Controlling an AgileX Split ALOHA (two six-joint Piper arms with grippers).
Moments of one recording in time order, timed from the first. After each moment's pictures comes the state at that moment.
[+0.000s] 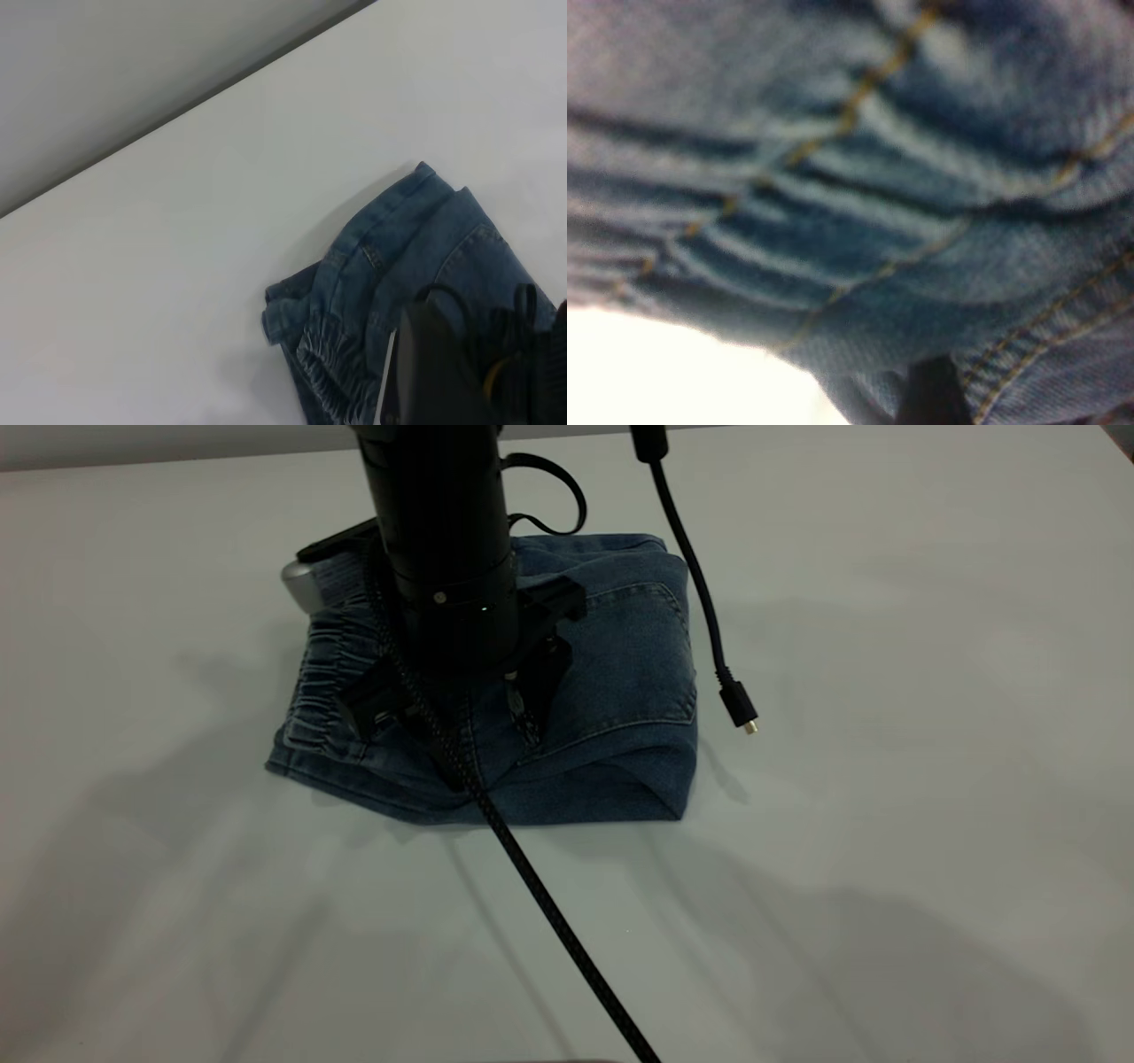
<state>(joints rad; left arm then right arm) -0.27 1.59 -1.82 -0.23 1.03 0.31 0.86 2.59 -2.10 0.04 1.20 0.11</state>
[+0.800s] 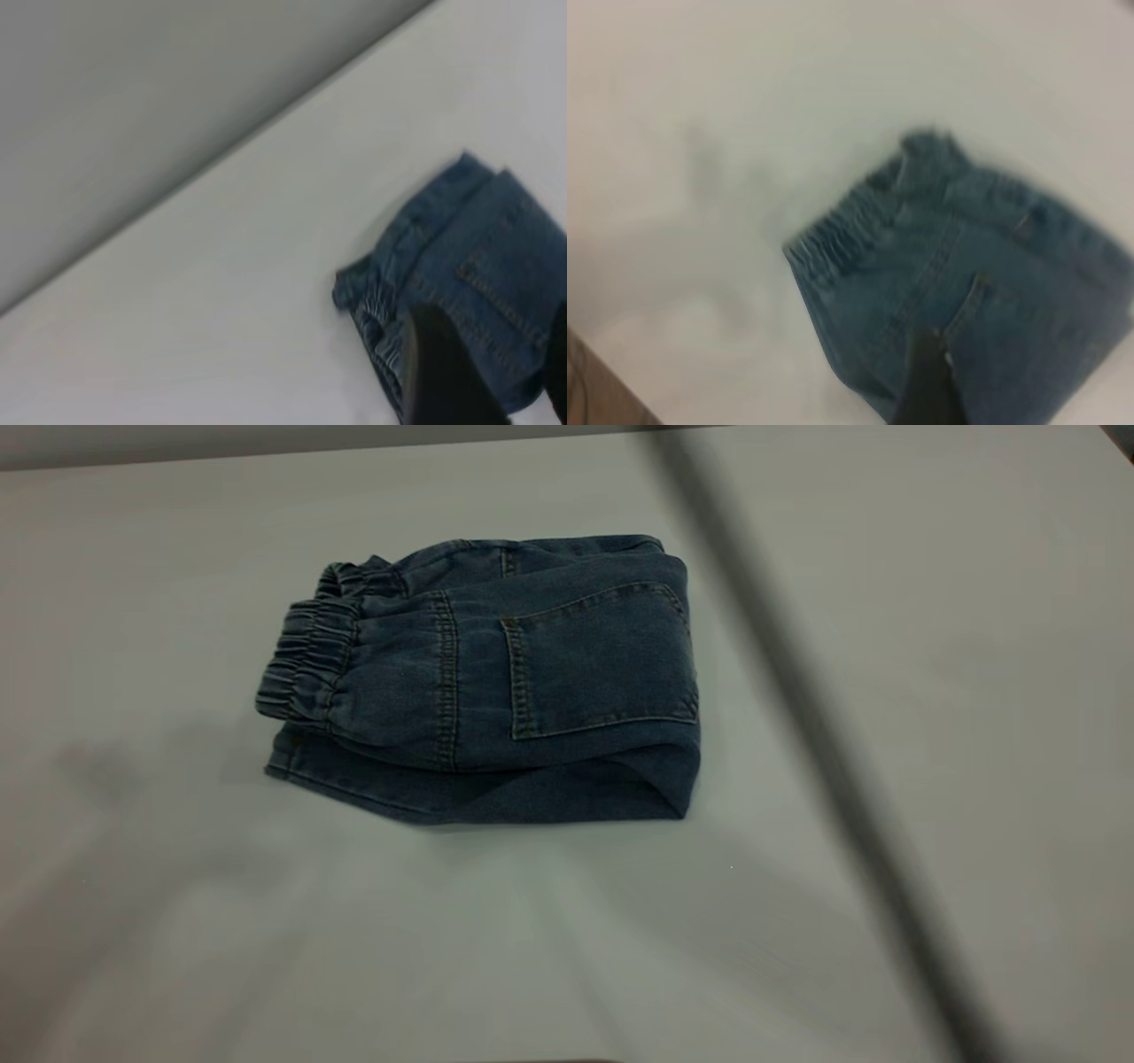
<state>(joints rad) -0.27 1.33 -1.82 -0.13 1.16 0.37 0.89 1.87 -2.07 -0.04 1.25 0.12</state>
